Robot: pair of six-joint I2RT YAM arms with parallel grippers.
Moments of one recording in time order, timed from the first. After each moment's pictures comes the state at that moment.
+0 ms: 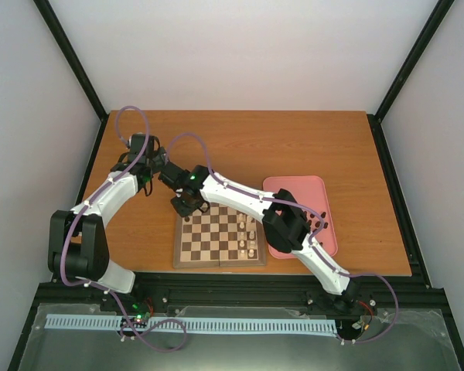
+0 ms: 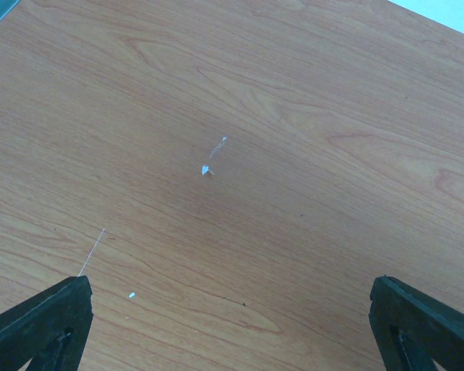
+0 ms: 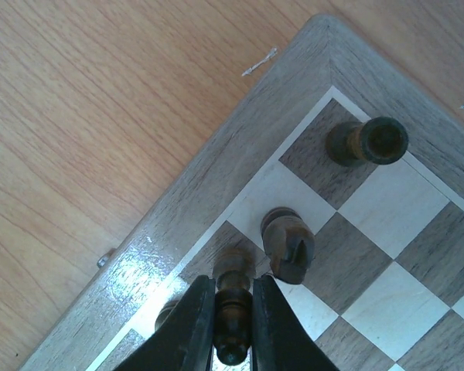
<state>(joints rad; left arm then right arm) -0.14 1.49 1.01 -0.31 -0.29 -0.50 1.05 2.41 2.21 -1.01 0.05 0.31</state>
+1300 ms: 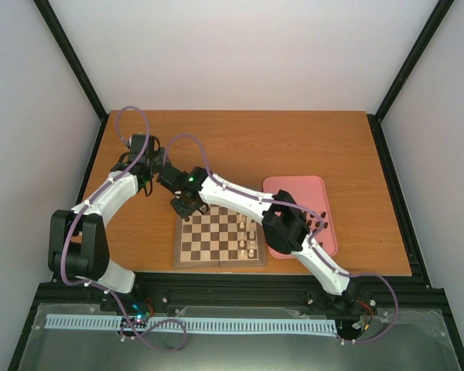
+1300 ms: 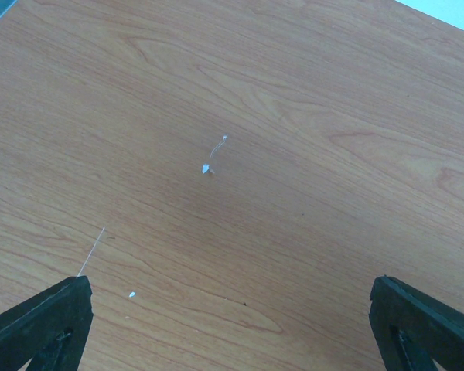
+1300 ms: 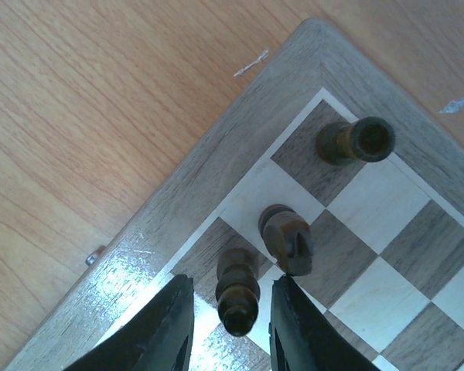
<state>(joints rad) -0.14 1.49 1.01 -0.31 -0.29 -0.50 1.06 2.41 2.21 -1.02 0.10 0.29</state>
